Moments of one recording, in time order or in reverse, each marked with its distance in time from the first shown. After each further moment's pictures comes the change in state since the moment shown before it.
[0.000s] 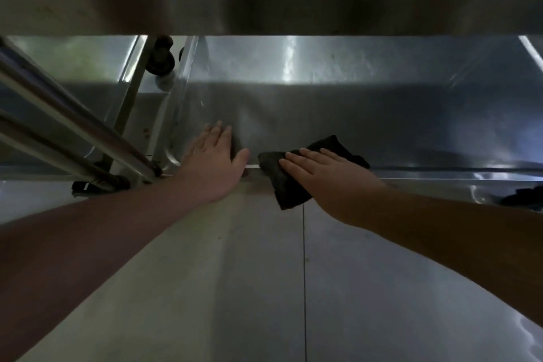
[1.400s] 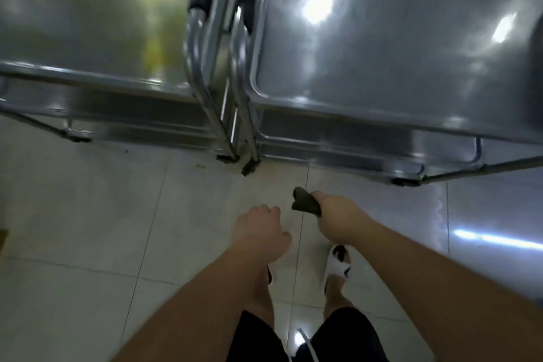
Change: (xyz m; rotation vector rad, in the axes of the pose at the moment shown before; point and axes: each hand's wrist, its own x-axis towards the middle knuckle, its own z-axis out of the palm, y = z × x) left_hand -0.440 0.088 -0.477 0.052 -0.510 -0.035; right_hand -0.248 -0.264 -0.531 0.515 -0.434 0.461
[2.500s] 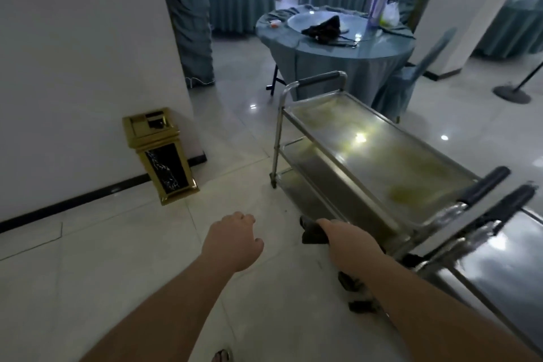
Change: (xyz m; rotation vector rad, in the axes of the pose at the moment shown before) left_hand -0.413 -0.272 0.022 -0.483 0.632 -0.746; right_hand -0.190 -0.412 0.017 -0.764 0.187 -0.775
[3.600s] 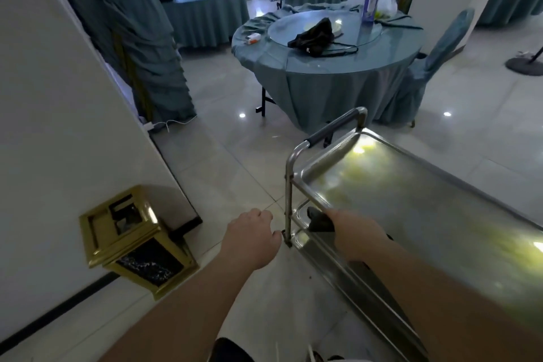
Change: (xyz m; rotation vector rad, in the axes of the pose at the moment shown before) left_hand 0.489 -0.049 -0.191 0.086 0.024 0.141; right_hand 0.444 0.010 -0.232 0.118 0.069 0.106
